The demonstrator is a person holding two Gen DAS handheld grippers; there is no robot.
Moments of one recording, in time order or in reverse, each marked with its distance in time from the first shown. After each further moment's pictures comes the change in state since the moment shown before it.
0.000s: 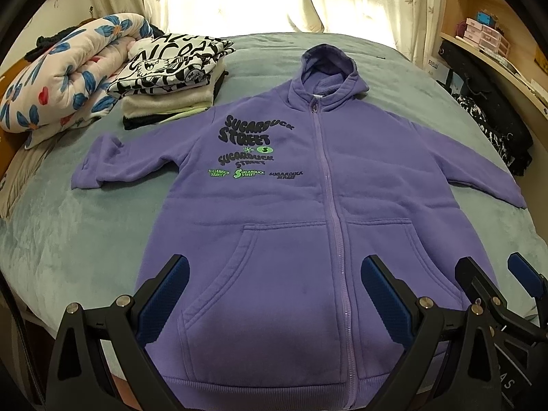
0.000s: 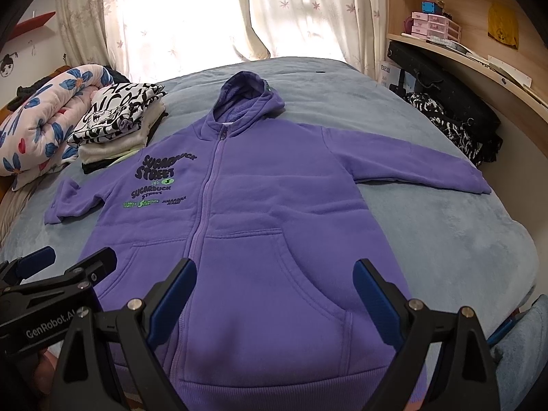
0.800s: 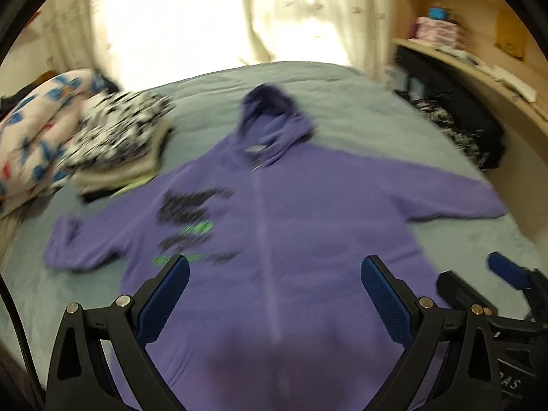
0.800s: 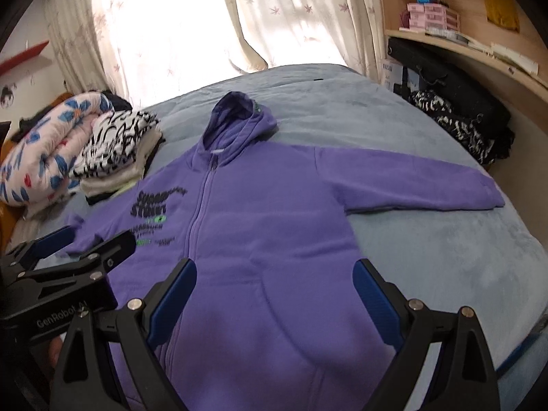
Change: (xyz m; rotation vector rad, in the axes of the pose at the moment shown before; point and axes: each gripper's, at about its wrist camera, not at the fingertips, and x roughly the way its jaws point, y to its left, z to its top) left arm 0.005 -0.085 0.089 0.172 -0.129 -0.121; right arm 0.025 -0.073 0.068 0.082 -0.022 0.099
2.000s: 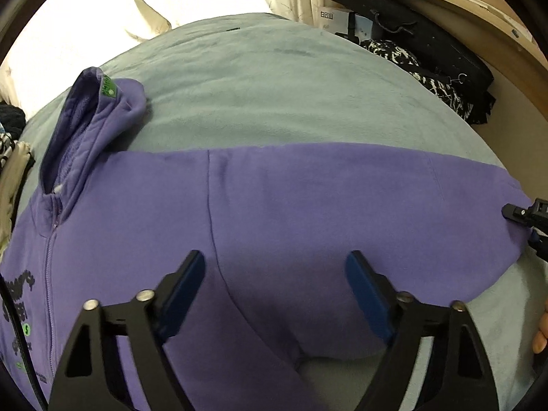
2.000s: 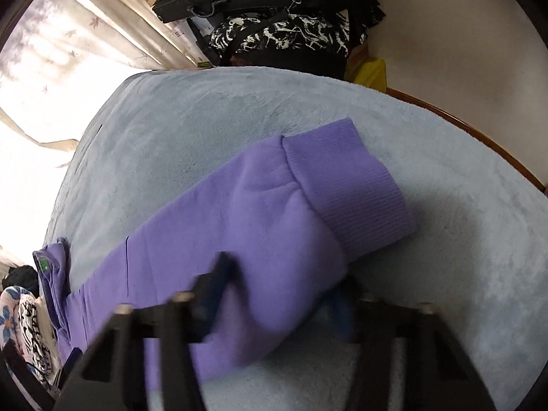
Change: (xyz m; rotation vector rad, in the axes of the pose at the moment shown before) left arm 0.266 -0.216 0.069 0.148 0.183 -0.140; right arm 0.158 -0.389 0.053 0.698 0.111 -0.176
